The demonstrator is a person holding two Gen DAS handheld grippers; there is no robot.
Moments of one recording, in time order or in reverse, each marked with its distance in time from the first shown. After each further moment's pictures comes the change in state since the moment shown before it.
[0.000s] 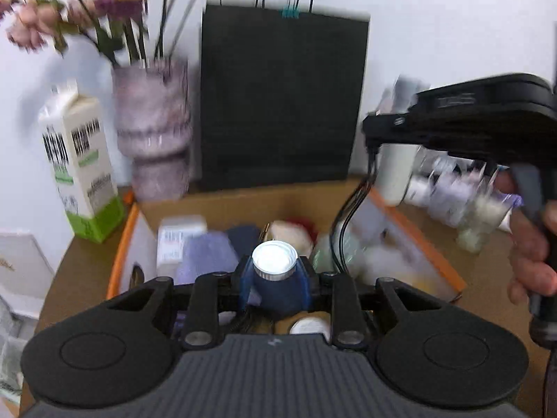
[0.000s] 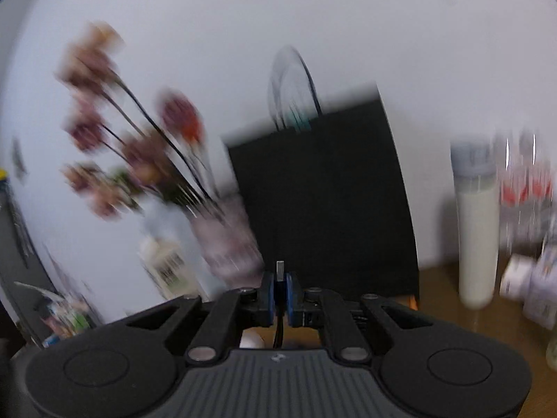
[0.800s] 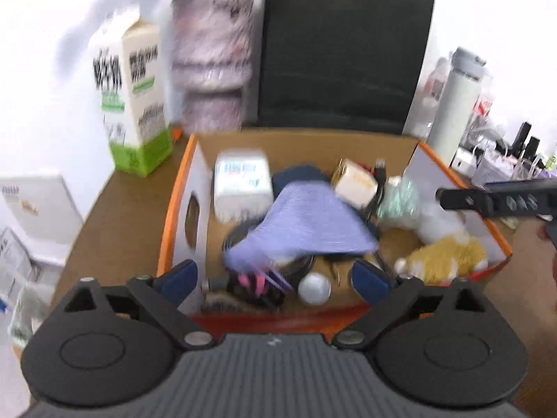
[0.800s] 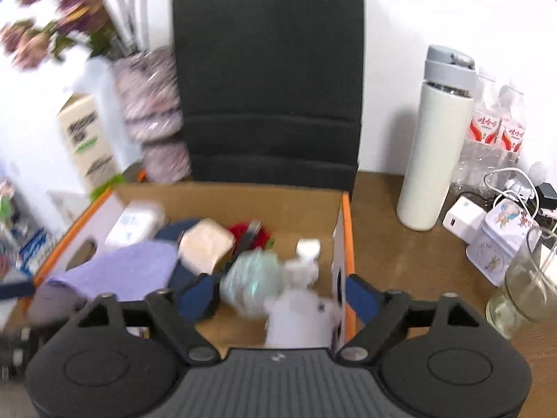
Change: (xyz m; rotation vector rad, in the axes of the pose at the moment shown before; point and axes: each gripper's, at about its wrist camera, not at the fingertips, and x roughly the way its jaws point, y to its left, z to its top) left arm -0.004 0.044 -0.028 -0.124 0.151 0.080; right arm 0.026 -0.016 -0.047 -0.212 0.341 -0.245
